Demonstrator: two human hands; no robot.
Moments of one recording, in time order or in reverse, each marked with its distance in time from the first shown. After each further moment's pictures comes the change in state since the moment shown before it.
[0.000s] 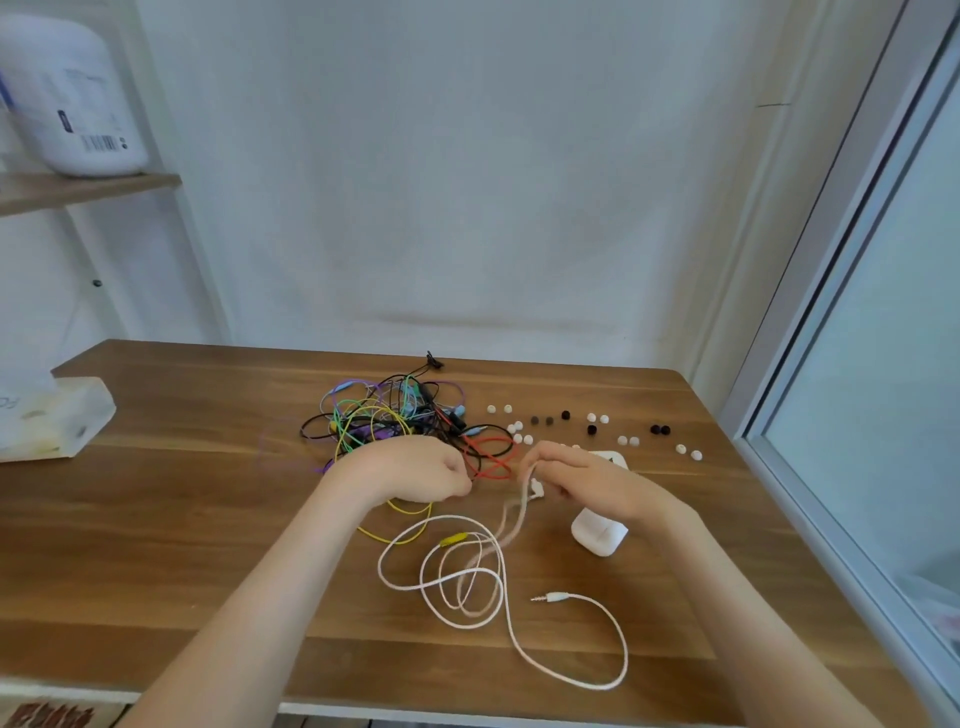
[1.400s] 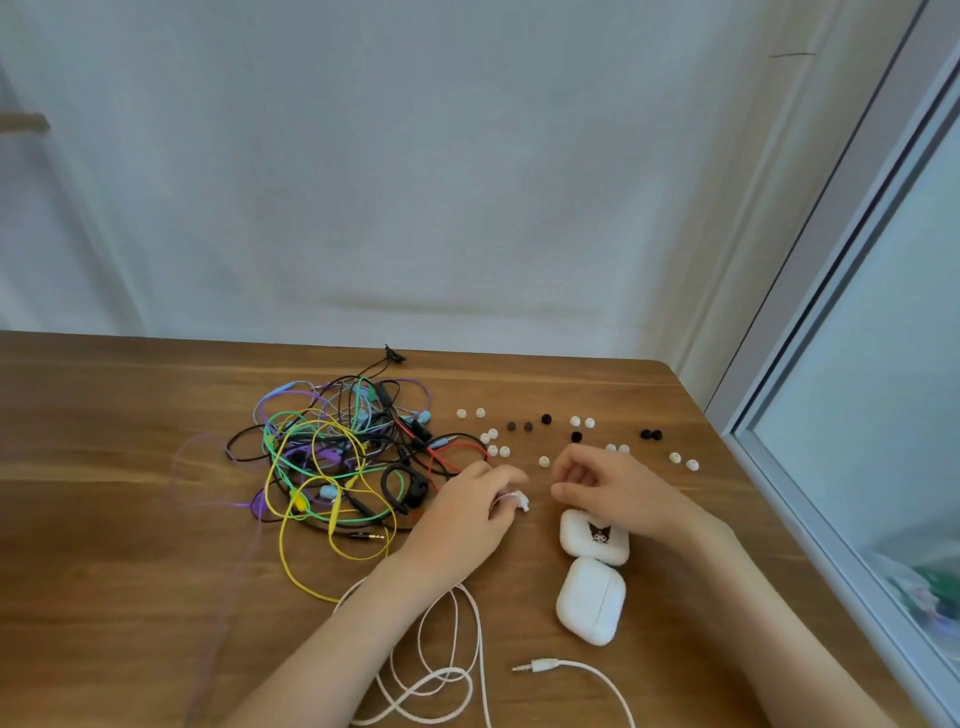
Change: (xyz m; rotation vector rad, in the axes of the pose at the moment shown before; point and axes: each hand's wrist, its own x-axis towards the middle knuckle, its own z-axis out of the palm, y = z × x) left_hand 0.103 0.013 0.084 -0.320 0.546 0.357; right_hand 0.027 0.052 -0.036 -0.161 0.159 0.088
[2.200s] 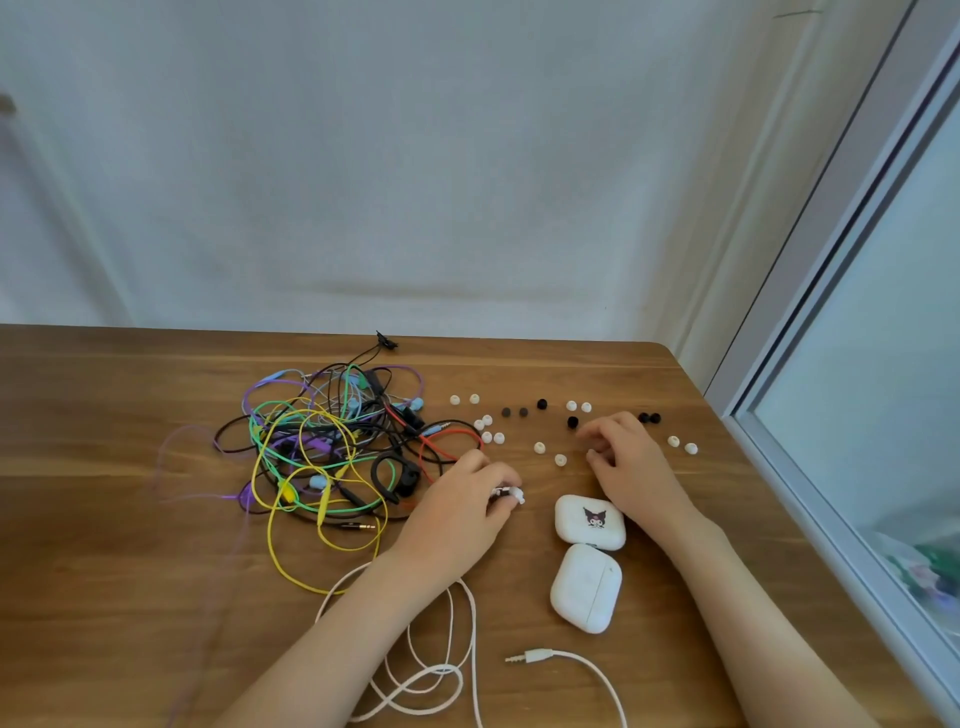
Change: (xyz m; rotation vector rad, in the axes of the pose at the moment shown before) left_hand -0.004 0.003 0.003 0.111 -0.014 -0.016; right_hand 0.014 0.041 0.012 -0.115 0.415 -0.032
